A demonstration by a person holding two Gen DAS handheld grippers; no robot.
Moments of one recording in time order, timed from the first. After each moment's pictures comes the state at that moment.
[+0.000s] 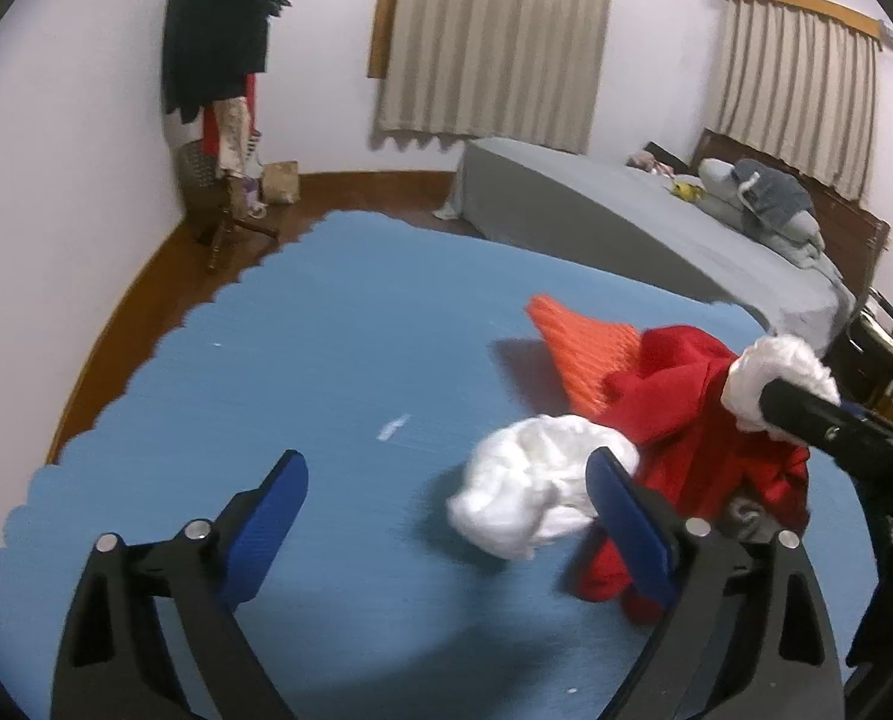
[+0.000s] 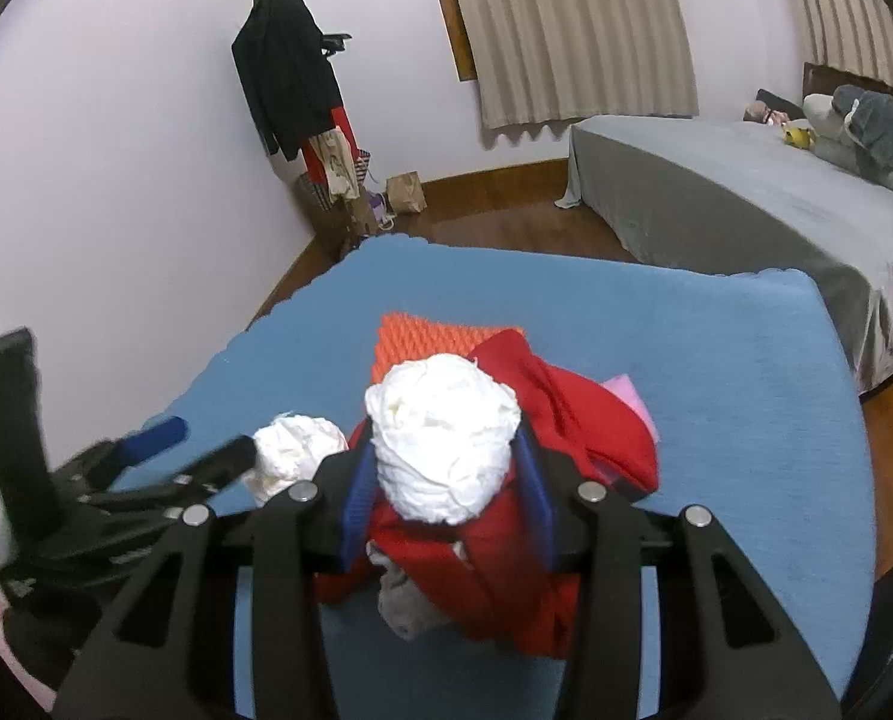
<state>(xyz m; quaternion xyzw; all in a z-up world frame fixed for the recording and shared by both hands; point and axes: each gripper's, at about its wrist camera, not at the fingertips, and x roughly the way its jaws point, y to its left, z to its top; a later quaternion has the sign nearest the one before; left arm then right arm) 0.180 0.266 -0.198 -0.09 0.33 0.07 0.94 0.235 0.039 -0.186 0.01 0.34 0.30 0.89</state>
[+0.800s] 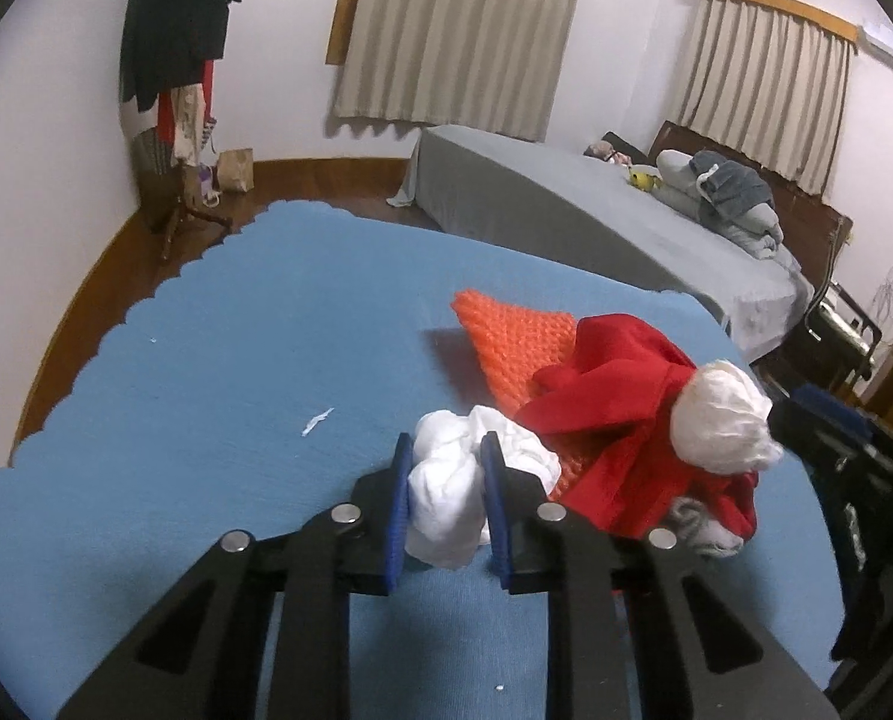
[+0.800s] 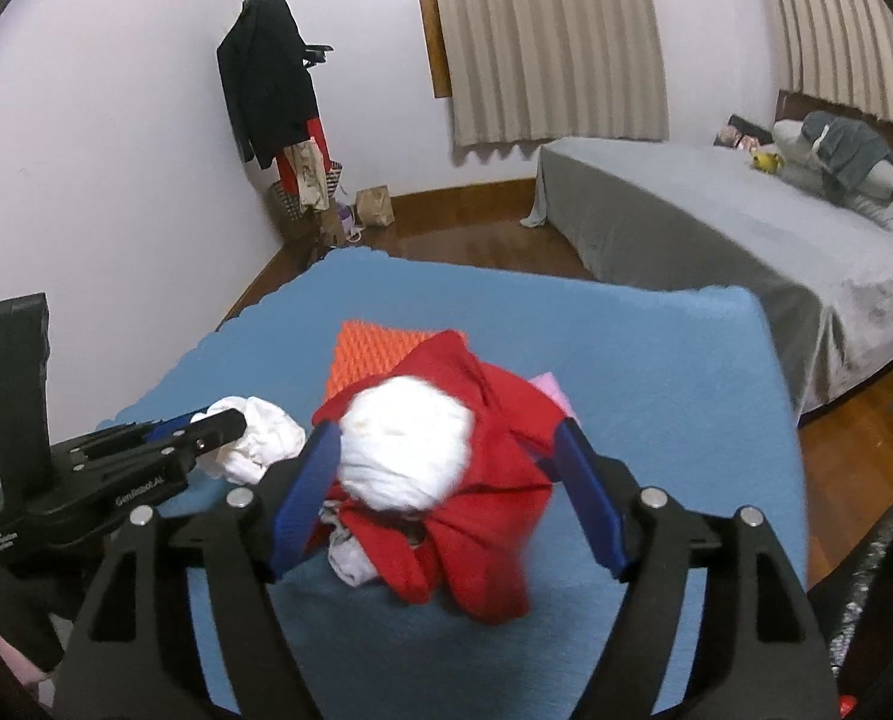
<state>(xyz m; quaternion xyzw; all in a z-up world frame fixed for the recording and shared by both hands) 0.182 0.252 -0.196 -0.10 0.34 0.02 0.94 0.221 0.016 -0.177 -0.01 0.31 0.26 0.92</state>
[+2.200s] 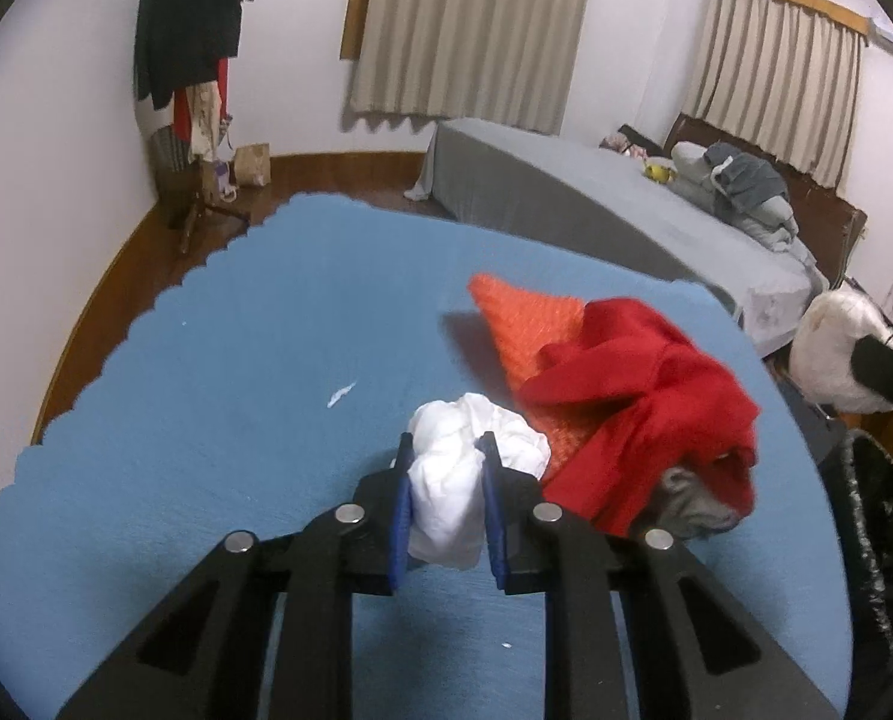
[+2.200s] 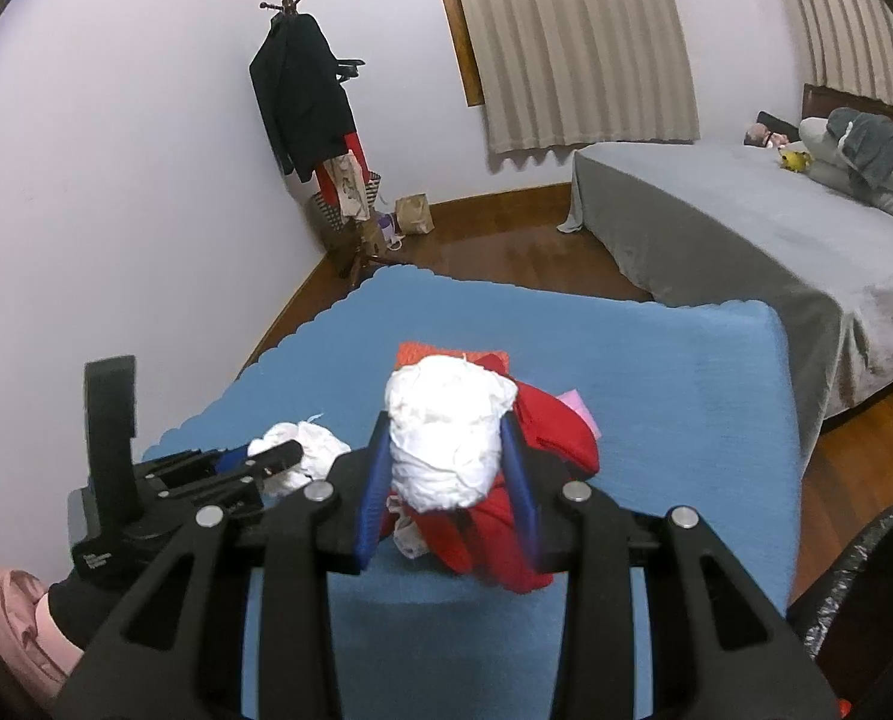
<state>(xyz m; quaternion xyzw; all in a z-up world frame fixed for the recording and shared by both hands) 0.159 0.246 -0.184 -0.10 0.34 0.04 0.93 0.195 -0.004 -0.136 0.01 0.31 0.30 0.90</state>
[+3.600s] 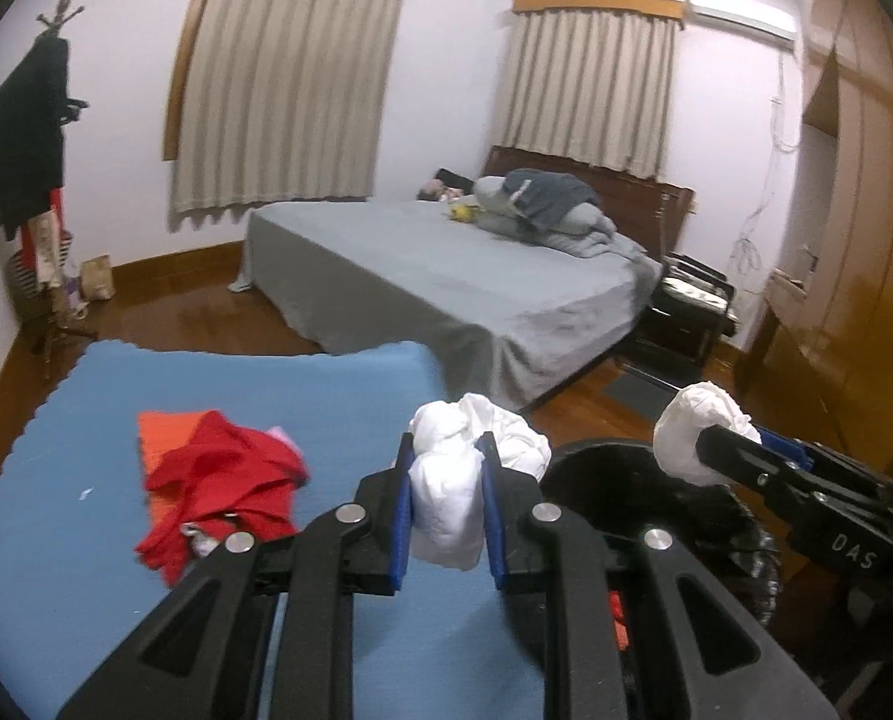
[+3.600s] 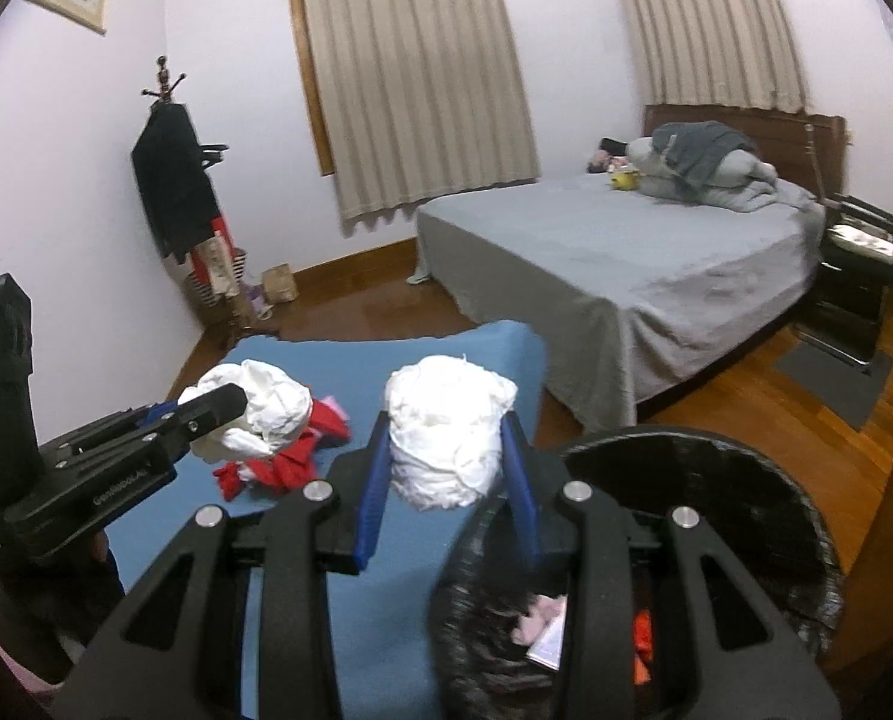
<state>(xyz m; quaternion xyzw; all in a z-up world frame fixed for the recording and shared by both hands) 0.103 0.013 -0.062 -0.04 0.26 -0.15 0.95 0.089 -0.215 -0.079 0.05 0.27 0.12 0.95</state>
